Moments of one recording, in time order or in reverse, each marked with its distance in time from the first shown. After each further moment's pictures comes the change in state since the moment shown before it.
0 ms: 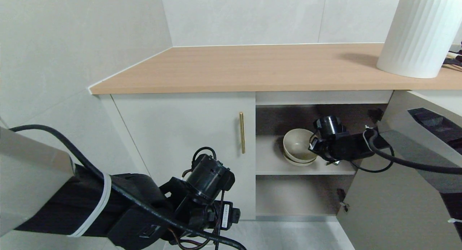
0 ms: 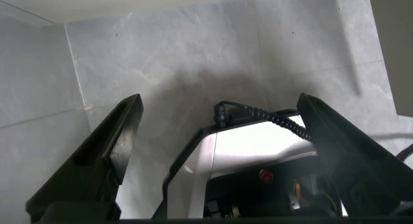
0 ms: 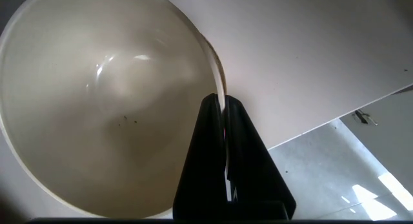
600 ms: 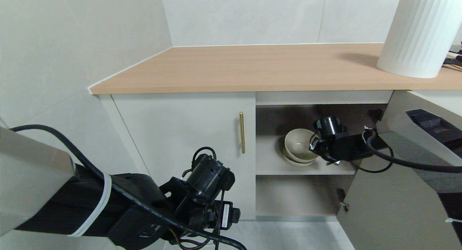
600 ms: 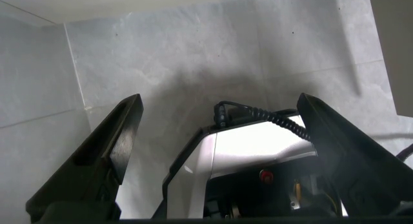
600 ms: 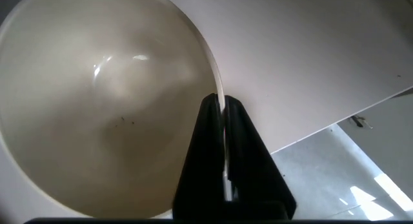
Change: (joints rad) left arm 0.000 0.000 -0.001 0.000 0.000 0.000; right arm -0.010 0.018 -0.016 0.001 -0.019 -0.001
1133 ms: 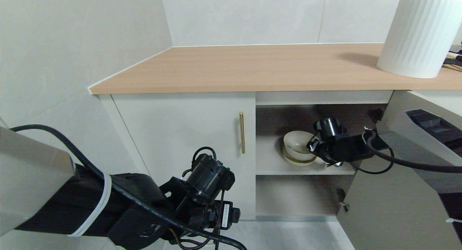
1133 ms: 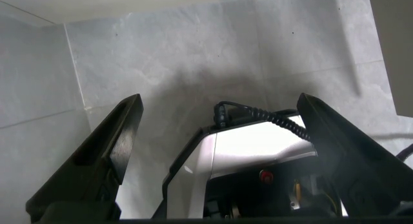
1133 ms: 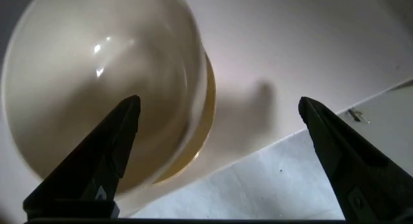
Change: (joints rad) left arm 0.000 0.000 -0.001 0.000 0.000 0.000; right arm 0.007 -0.007 0.020 0.005 0.006 0.000
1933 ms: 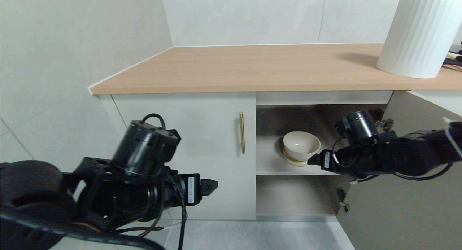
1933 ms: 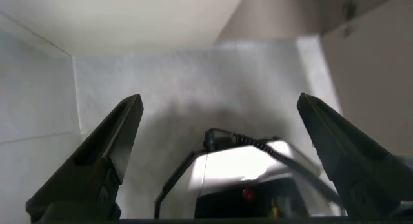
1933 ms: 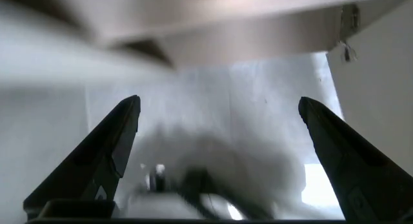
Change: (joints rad) left arm 0.093 -0.333 0.046 0.047 -0.007 0.006; right arm 0.125 -0.544 0.523 0.089 0.228 -0.233
